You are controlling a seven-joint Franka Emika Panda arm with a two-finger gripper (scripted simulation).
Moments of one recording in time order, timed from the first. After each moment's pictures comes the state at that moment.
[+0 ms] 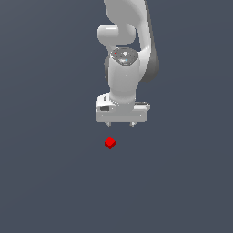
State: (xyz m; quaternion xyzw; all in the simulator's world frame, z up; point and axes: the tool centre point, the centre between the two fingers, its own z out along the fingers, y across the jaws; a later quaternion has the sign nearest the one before) arm 0.015 0.018 0.186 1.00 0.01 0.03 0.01
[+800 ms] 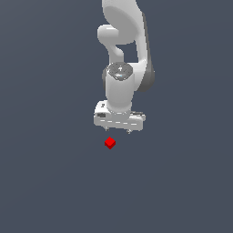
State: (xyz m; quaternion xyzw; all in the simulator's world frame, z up) arm 0.020 0.007 0.151 1.00 -0.07 0.02 0.01
